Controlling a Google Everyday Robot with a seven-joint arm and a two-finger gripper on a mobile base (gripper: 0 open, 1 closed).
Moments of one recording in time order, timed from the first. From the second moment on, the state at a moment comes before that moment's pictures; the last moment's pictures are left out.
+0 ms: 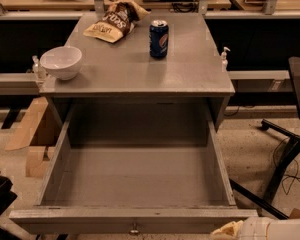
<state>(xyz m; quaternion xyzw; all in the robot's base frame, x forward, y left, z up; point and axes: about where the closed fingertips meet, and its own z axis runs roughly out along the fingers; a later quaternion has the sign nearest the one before) 0.277 -0.166 0.660 -0.58 0.76 0.14 0.26</state>
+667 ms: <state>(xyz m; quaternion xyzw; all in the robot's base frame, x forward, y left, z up) 0.320 -0.152 0.627 -0.61 0.74 0.12 0.24</state>
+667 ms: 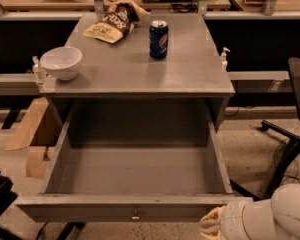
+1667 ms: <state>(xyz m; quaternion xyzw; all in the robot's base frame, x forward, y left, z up) 0.379 -0.136 0.614 -0.63 0.73 0.10 0.23</state>
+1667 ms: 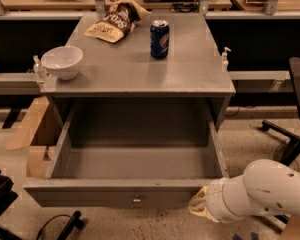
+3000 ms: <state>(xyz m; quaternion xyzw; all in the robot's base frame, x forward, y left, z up) 0.453 -0.114 0.625 -0.66 0.72 0.07 0.21</state>
